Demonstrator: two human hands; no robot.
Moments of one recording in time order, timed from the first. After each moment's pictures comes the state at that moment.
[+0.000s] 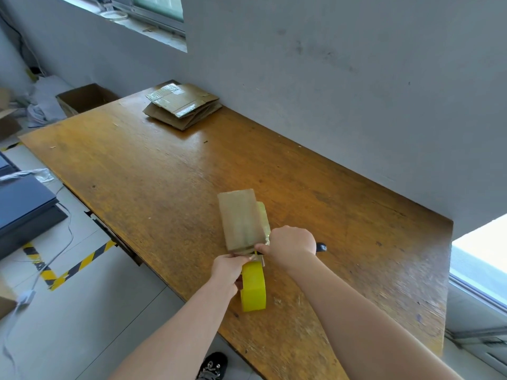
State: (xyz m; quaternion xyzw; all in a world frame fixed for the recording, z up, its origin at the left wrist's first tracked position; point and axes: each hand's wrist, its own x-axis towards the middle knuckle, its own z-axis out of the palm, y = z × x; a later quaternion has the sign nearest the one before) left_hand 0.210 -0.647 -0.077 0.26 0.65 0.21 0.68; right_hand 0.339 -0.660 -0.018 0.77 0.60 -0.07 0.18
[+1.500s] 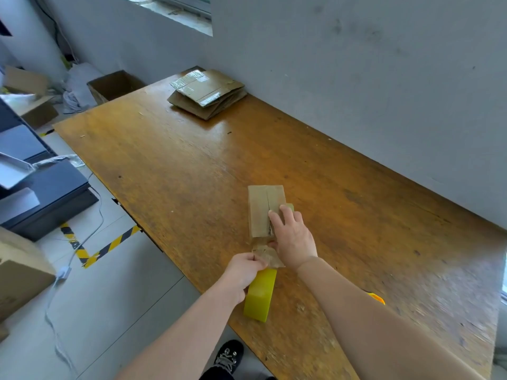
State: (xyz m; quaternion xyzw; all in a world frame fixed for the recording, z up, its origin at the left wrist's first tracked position) left_hand 0.187 -0.641 -0.062 0.34 0.61 0.15 0.70; right_hand 0.328 -0.630 -0.072 0.72 0.69 -0.06 -0.03
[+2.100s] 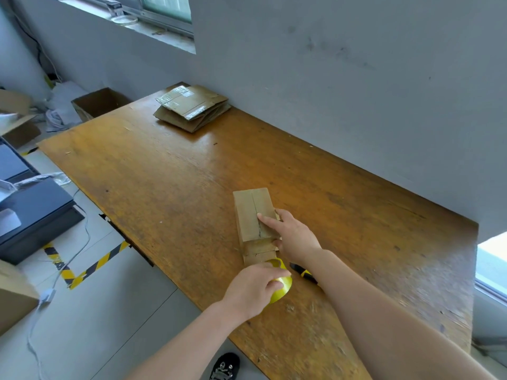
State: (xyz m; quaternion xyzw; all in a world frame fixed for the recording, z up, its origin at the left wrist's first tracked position) left_hand 0.195 -0.668 -0.063 0.86 0.35 0.10 0.35; right_hand 0.360 -0.638 -0.045 0.72 0.68 -0.17 -0.04
